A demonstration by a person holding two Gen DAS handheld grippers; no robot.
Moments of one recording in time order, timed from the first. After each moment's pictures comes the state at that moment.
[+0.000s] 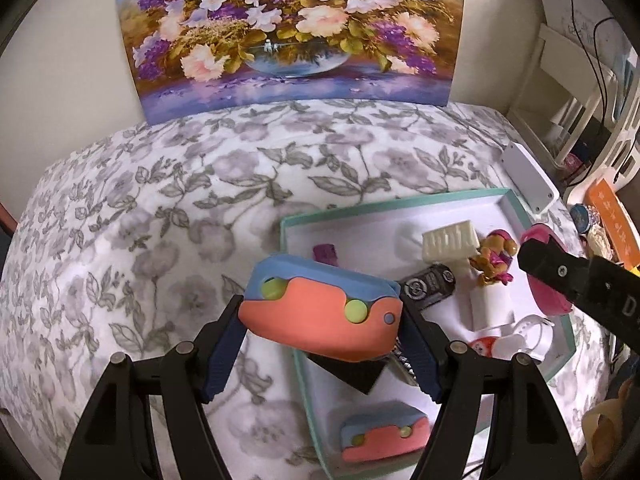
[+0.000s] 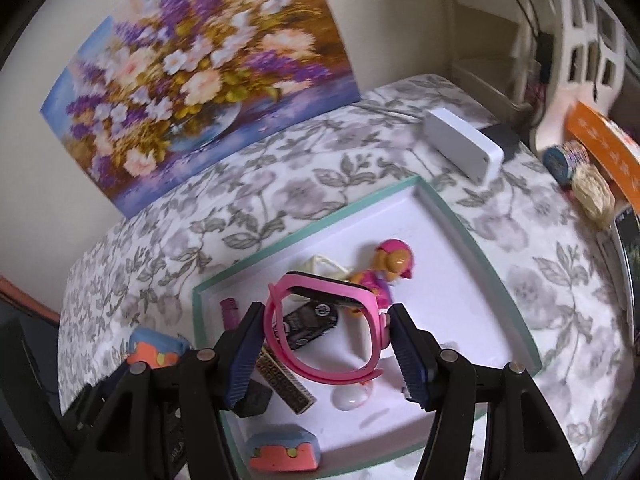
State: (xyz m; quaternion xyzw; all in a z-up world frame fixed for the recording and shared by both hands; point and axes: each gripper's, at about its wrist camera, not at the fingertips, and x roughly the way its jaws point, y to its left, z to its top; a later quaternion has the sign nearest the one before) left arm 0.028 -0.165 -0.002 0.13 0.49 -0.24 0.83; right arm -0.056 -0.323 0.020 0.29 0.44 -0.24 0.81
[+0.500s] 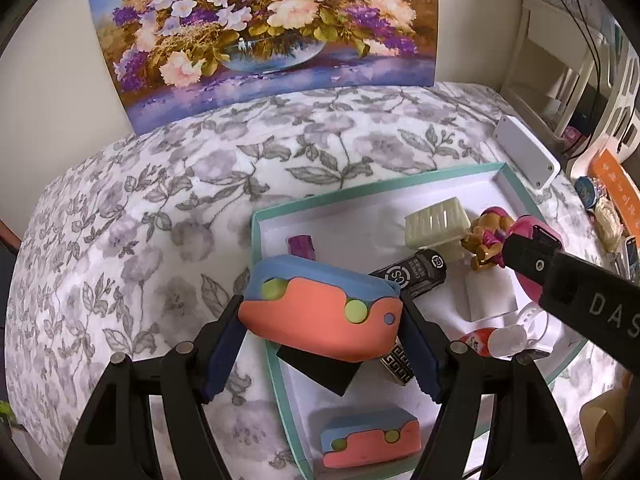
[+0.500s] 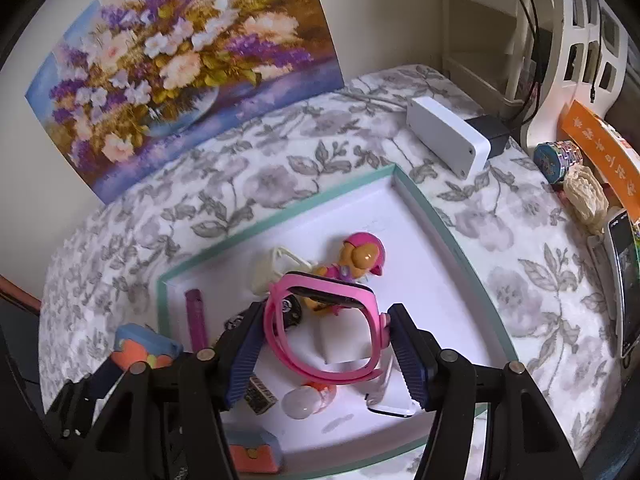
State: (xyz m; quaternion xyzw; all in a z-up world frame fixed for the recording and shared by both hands) left arm 0.013 -0.191 -0.016 0.18 0.48 -0.24 0.82; right arm -0.056 -0.336 0.001 0.26 0.48 -0.25 0.80
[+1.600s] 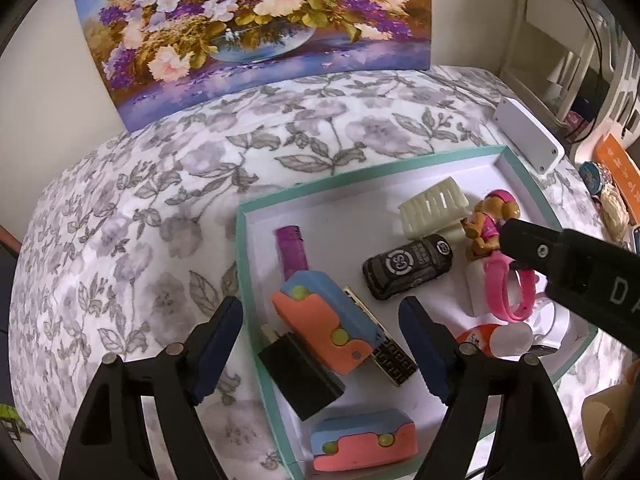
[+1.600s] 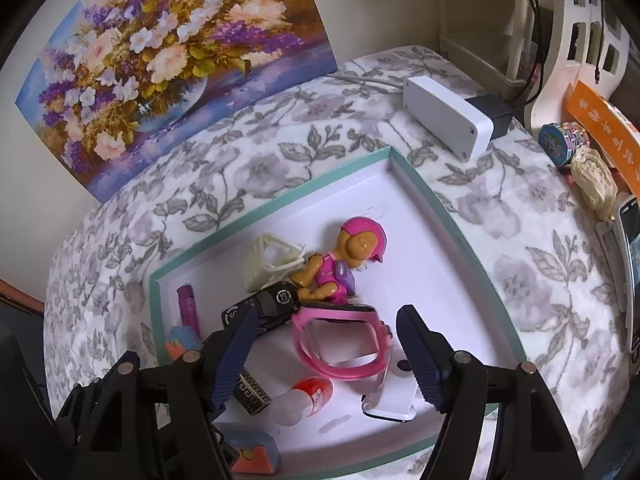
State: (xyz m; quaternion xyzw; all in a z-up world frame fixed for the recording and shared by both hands) left arm 0.012 -0.202 -0.026 0.19 0.49 -0.24 0.82; right arm -0.055 -0.345 -0.011 0.29 0.48 -0.24 0.79
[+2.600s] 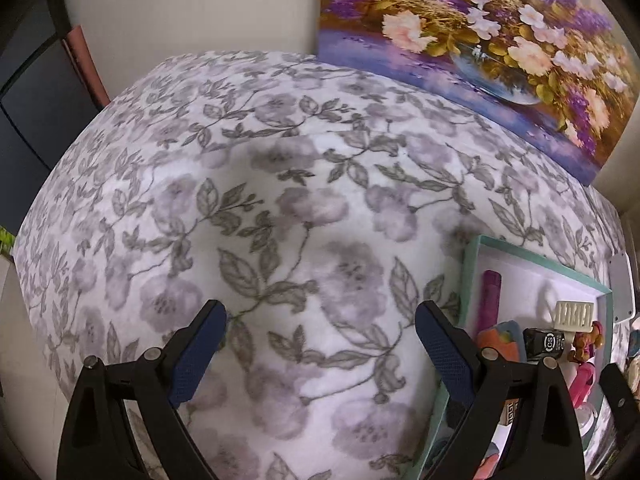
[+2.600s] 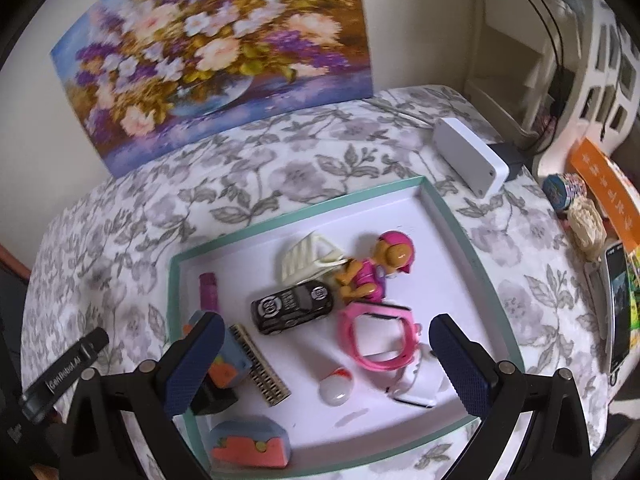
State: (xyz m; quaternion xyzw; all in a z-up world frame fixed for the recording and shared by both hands) left arm 0.071 -0.053 -0.019 0.01 0.54 -0.02 0.84; right arm -0.045 -0.296 0.010 0.20 0.48 -0.23 0.82
